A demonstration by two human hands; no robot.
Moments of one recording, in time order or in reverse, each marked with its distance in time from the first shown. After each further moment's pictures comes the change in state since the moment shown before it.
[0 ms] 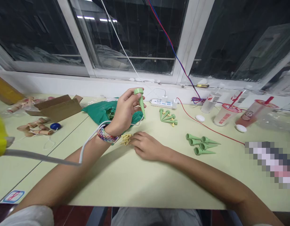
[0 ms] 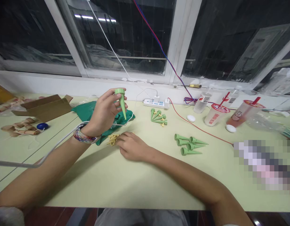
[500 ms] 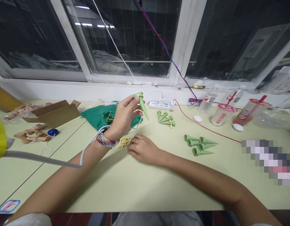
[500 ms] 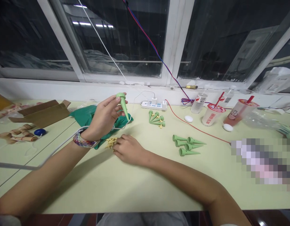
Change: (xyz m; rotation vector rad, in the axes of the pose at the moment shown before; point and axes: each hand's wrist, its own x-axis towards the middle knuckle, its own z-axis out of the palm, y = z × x) left_hand -0.001 -0.007 0.002 -0.031 -0.043 -0.030; right_hand 0.007 -0.004 0.010 -0.107 0.028 0.065
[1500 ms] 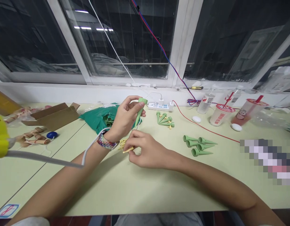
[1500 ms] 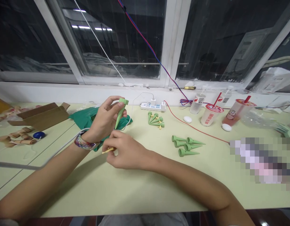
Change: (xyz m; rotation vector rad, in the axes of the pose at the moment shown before) left_hand -0.002 0.000 0.004 -0.016 -0.009 0.003; right_hand 0.003 -0.036 -0.079 0.546 0.245 0.041
